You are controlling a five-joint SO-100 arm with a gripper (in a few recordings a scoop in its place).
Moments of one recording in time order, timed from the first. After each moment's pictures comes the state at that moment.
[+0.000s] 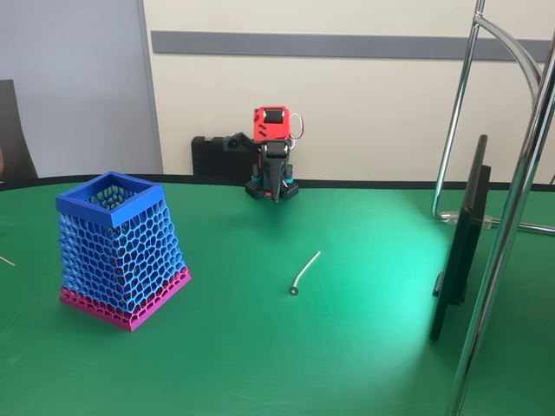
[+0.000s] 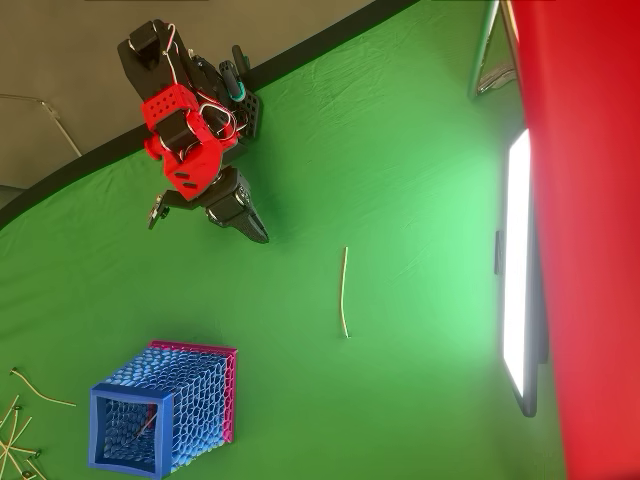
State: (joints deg) arm -3.6 175.9 164.8 52.7 -1.4
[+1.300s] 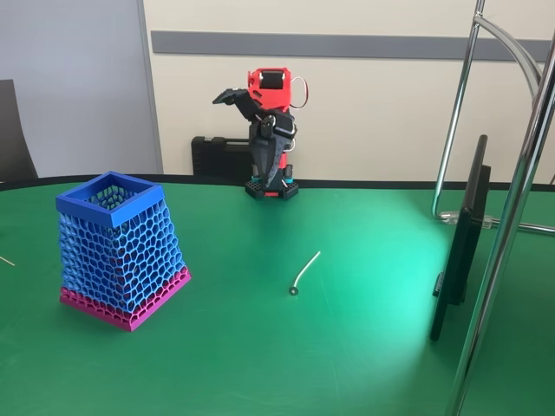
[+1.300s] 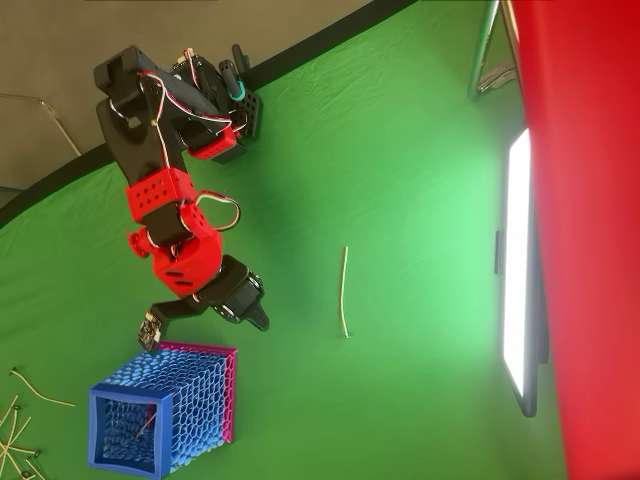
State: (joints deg) arm -2.0 99.8 88.8 59.6 -39.2
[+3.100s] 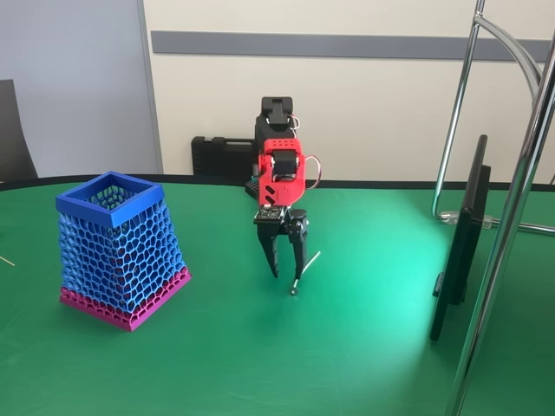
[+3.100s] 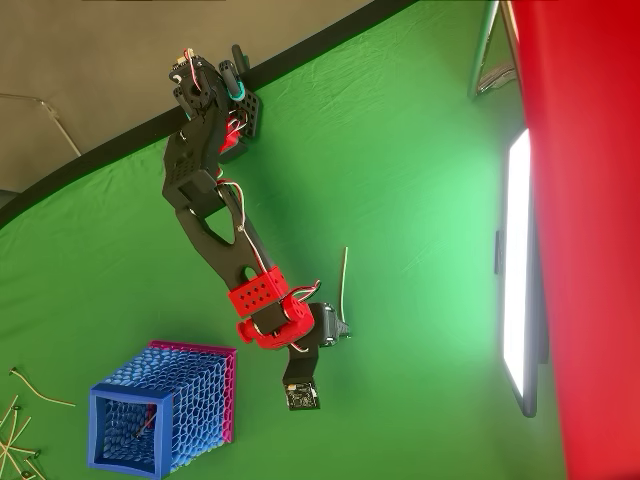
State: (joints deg) arm -5.4 45.0 52.4 67.3 -68.9
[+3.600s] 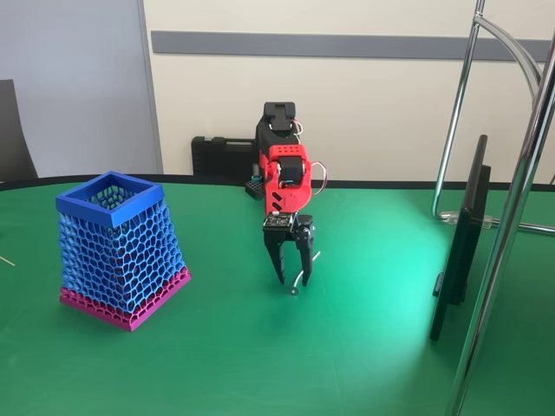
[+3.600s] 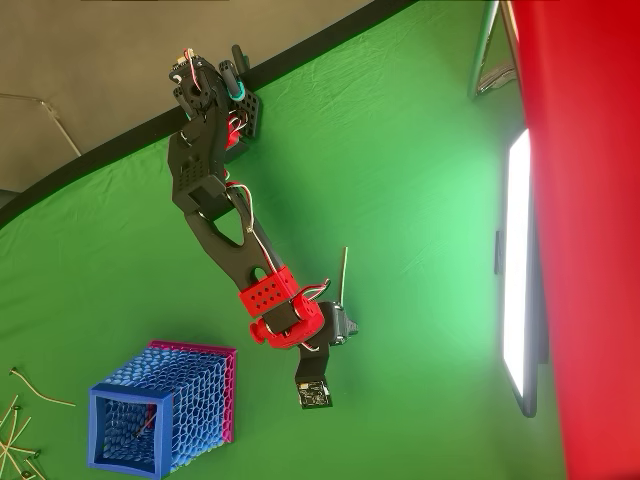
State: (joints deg) arm -7.3 40.7 47.9 67.3 -68.9
